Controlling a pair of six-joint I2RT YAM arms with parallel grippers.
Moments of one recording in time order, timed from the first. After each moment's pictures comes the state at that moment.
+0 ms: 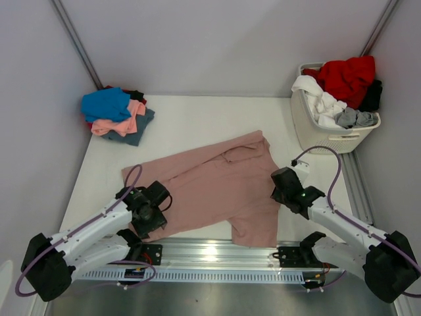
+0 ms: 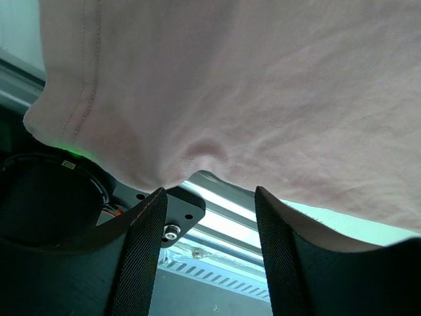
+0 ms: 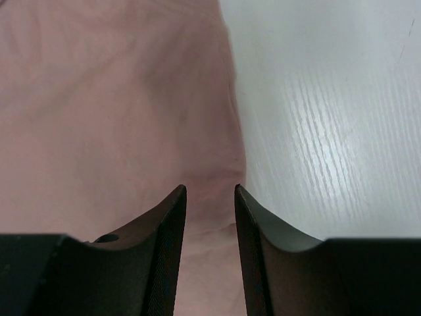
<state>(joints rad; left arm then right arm) -0.68 0.90 0.55 -1.18 -0.15 -1.29 0.59 1.01 0.53 -0.49 0.45 0.84</state>
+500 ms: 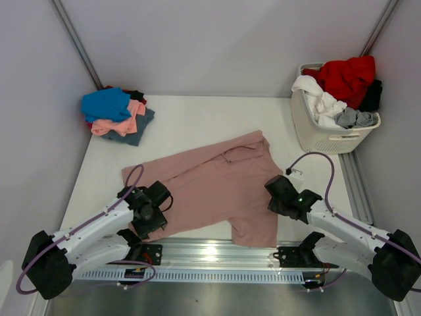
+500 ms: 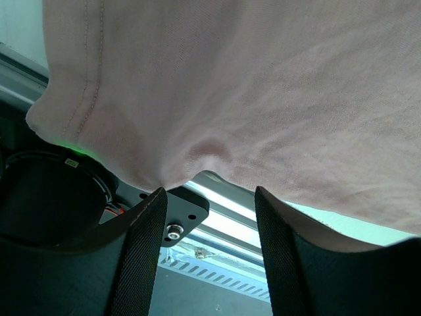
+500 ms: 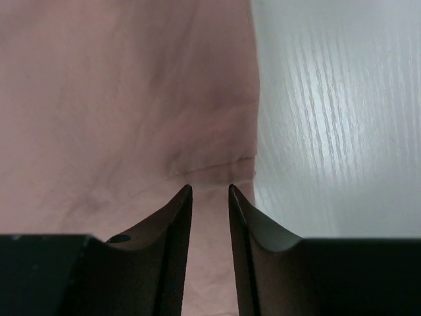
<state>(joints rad) -0.68 0.94 0.55 -1.19 -0.15 -1.29 0.70 0.98 0.52 -0.63 0.39 0.97</state>
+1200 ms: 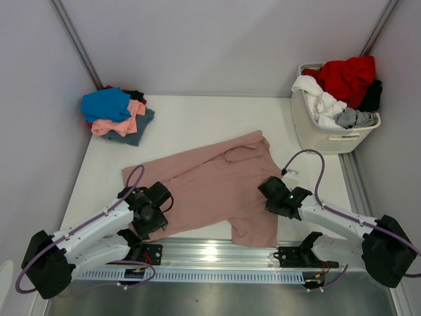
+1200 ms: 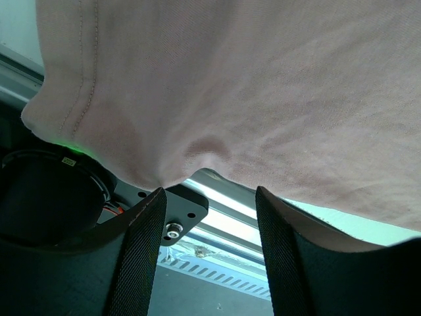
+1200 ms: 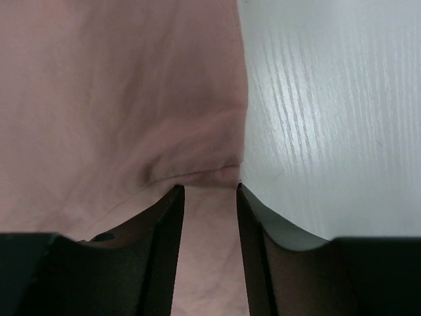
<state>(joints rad) -0.70 0.94 0.55 -1.18 -0.14 -1.30 0.77 1.10 0.53 -0.65 0.46 1.01</state>
